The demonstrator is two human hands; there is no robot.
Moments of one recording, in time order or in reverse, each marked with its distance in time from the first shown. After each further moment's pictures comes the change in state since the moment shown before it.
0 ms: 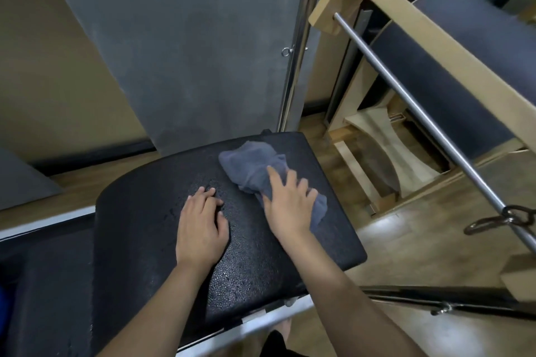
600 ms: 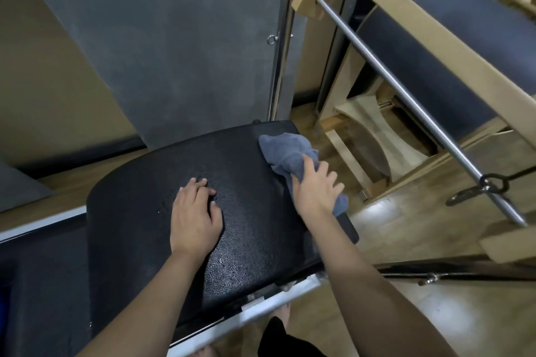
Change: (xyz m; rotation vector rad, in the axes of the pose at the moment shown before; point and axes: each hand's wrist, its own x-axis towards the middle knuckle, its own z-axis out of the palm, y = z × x) left_hand 0.000 0.001 -0.001 0.001 0.003 0.006; right_hand 0.010 0.063 0.008 0.003 -0.011 0.293
